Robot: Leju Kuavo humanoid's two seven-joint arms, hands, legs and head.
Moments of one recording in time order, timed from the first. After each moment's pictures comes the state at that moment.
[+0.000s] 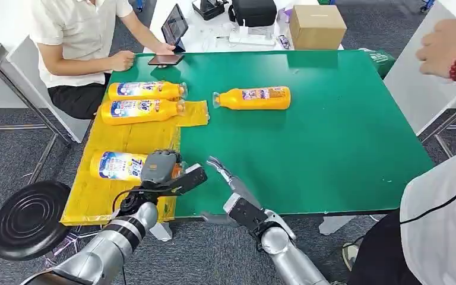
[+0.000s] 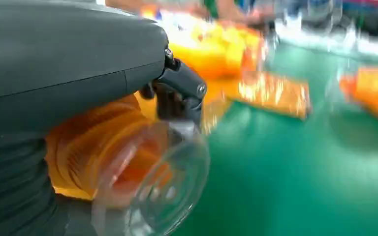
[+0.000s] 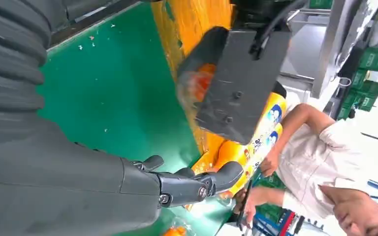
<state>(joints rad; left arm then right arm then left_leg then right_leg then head) -0.59 -0.20 -0.36 -0.54 -1.11 0.32 -0.10 -0.25 0.12 0.49 -1.06 0.40 0.02 -0.55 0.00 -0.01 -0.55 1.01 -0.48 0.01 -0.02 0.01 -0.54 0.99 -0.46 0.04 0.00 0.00</state>
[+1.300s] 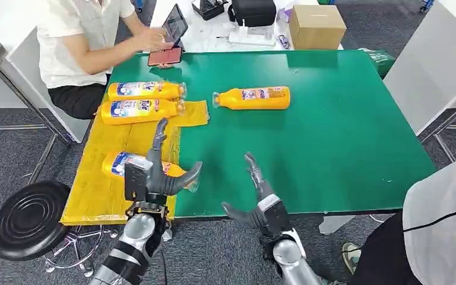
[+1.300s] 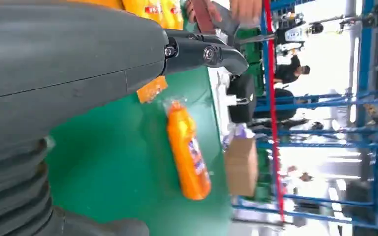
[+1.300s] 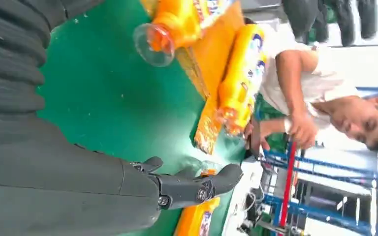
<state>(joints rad) -0.27 -0.23 -0.45 -1.19 -0.03 0.21 -0.44 -0.12 0.13 0.36 -1.16 0.13 -0.03 -0.61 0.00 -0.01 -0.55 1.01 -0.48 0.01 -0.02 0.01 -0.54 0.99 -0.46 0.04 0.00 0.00</state>
